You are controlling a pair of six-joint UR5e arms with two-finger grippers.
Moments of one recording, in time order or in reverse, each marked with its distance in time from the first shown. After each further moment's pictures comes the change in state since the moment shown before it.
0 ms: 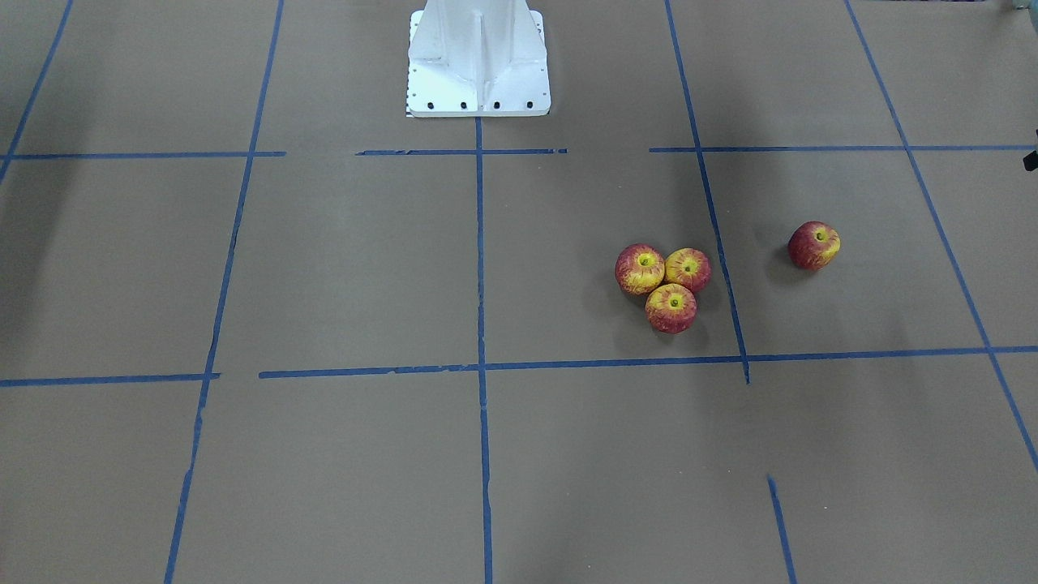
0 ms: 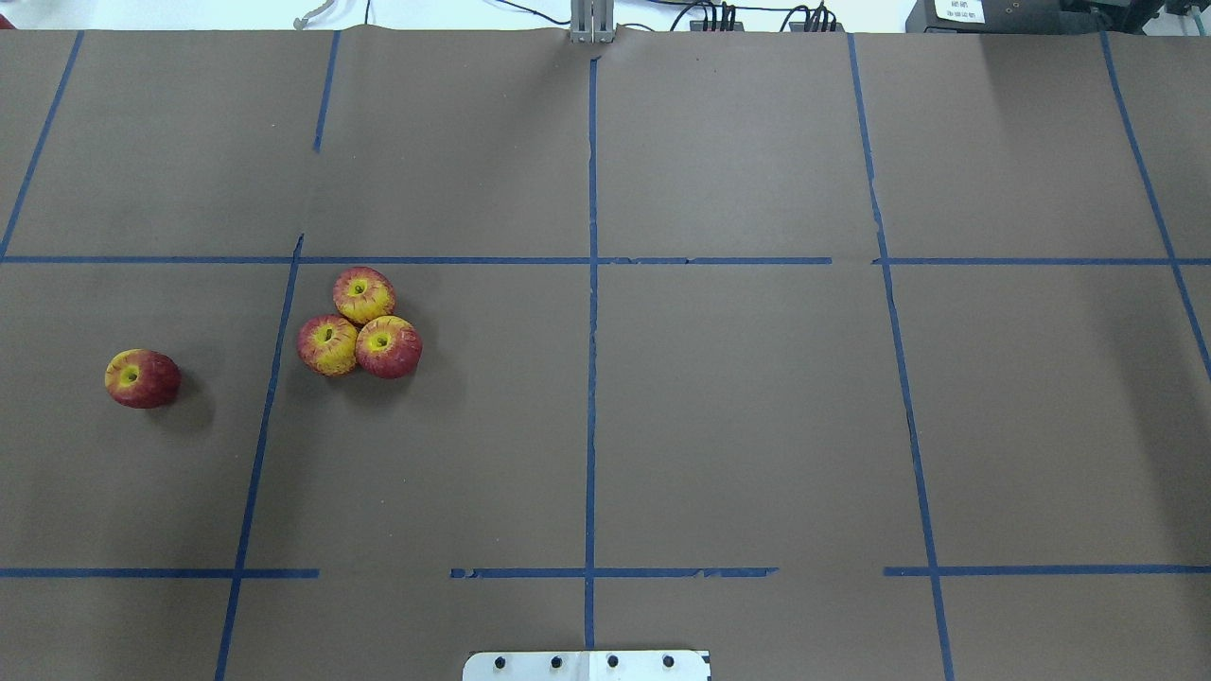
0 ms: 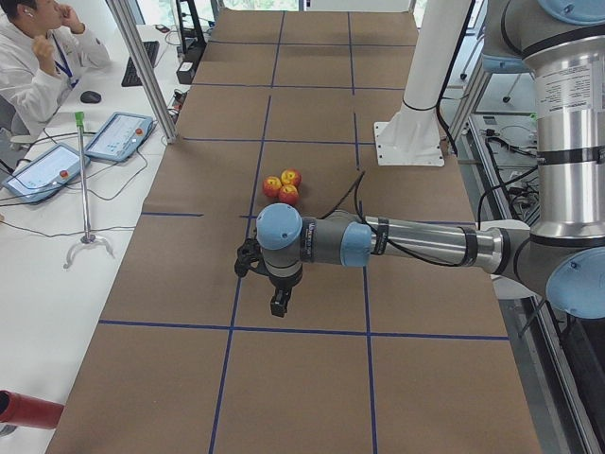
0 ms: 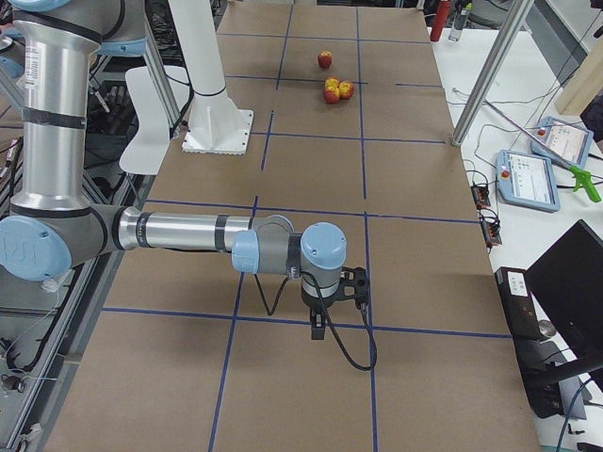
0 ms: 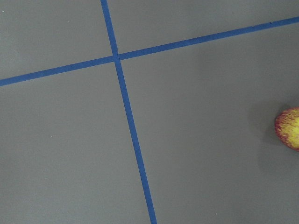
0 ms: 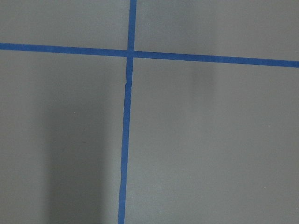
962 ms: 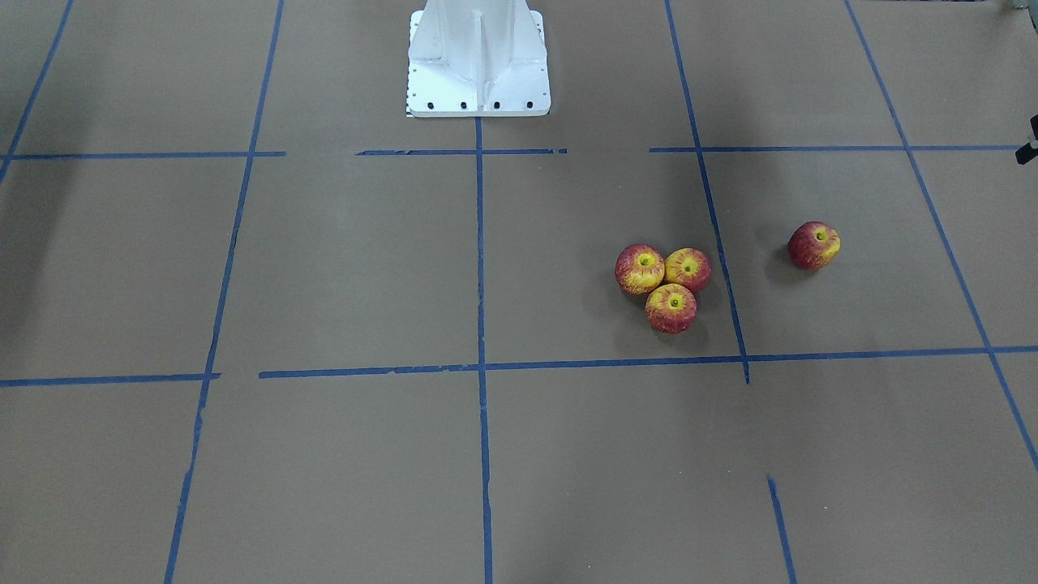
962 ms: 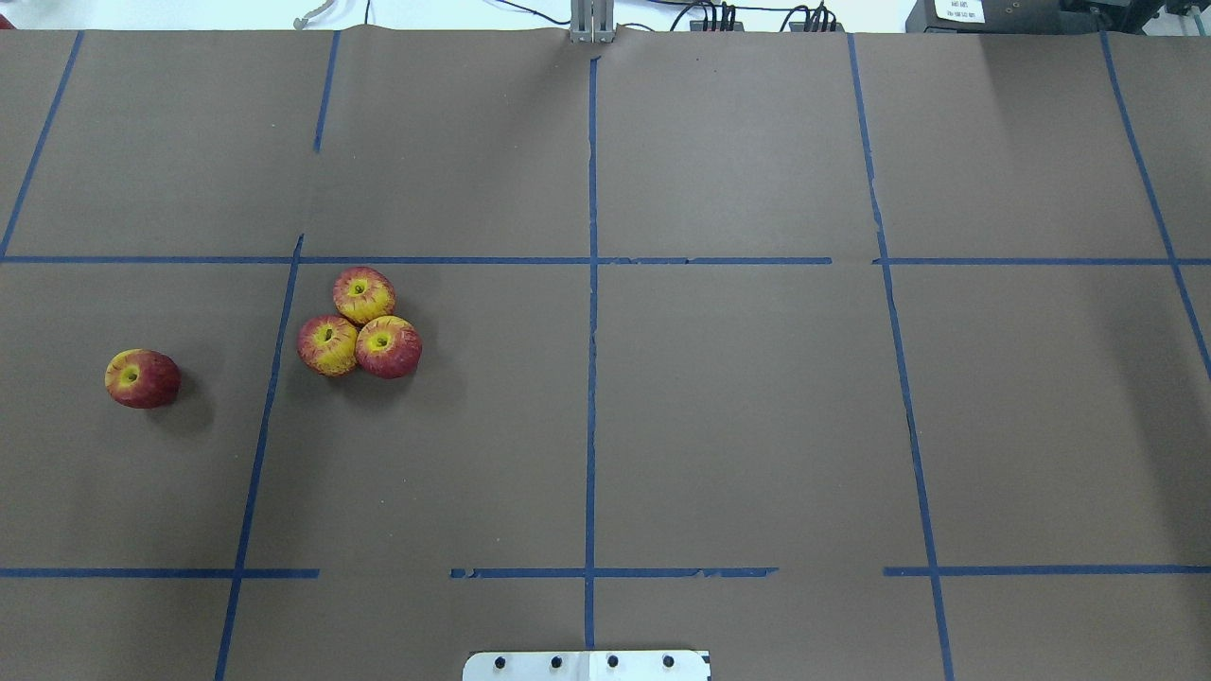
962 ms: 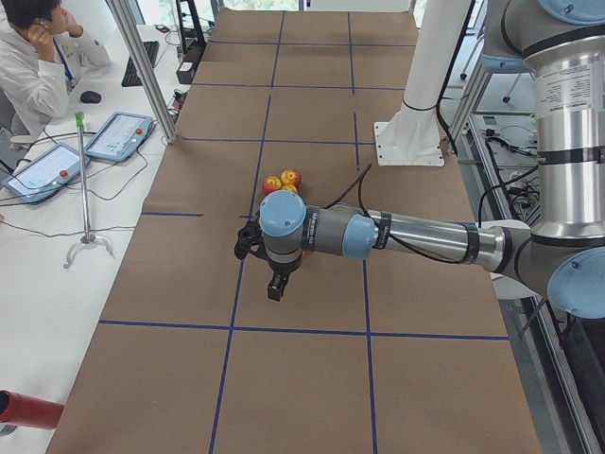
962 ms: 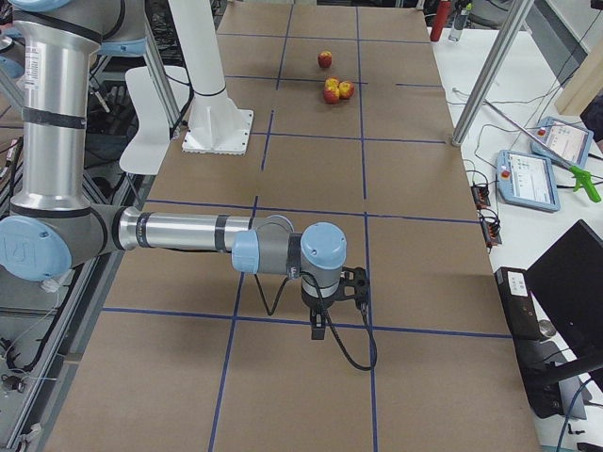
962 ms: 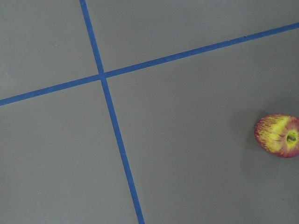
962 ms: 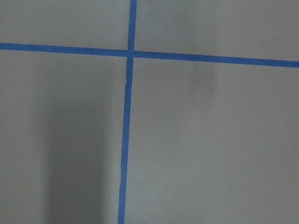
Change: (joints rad) left arm 0.003 0.002 -0.034 -0.086 -0.086 -0.001; right arm 0.000 0.000 0.000 0.000 0.000 -0.001
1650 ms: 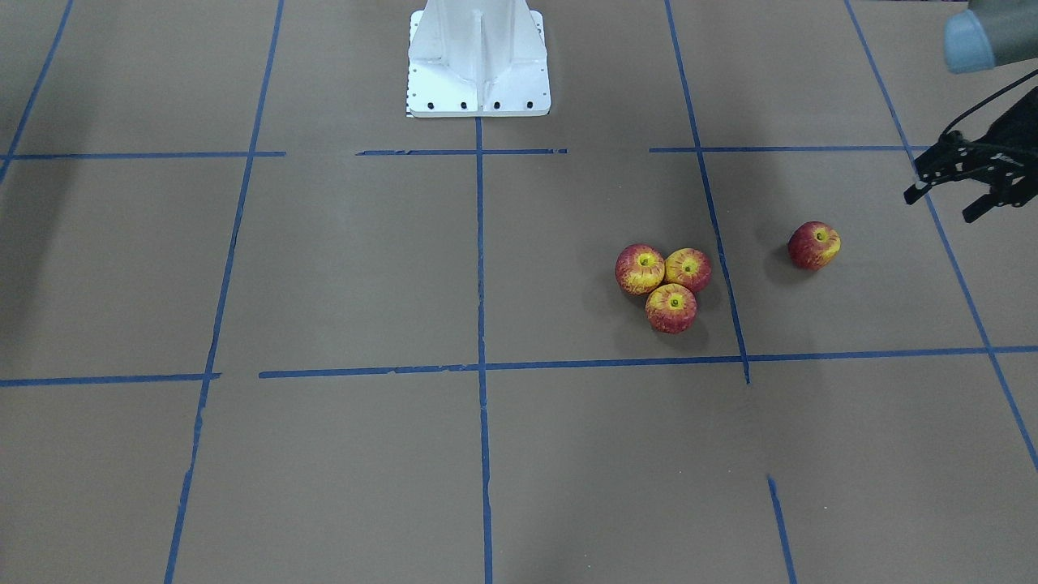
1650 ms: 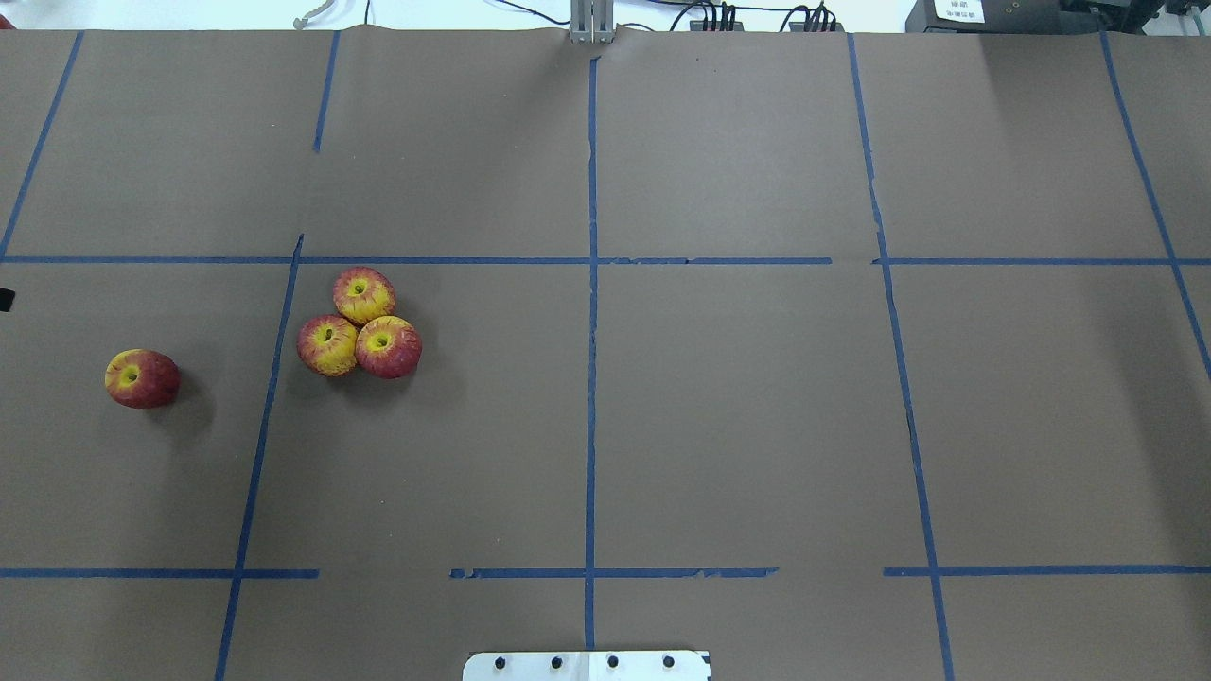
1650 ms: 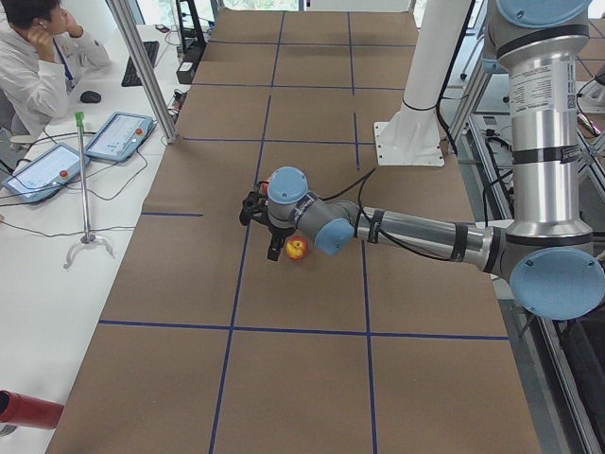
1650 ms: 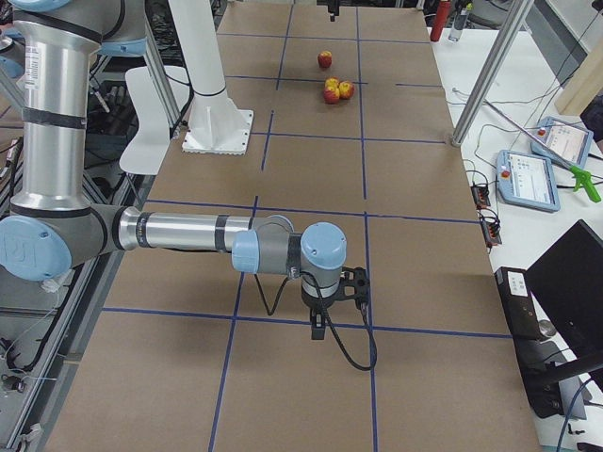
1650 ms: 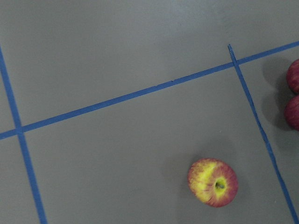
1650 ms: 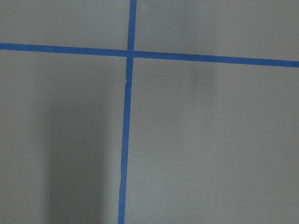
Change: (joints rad) left arm 0.354 -0.032 0.019 -0.490 0.180 -0.712; right arm 0.000 0.000 0.000 0.000 0.000 0.001
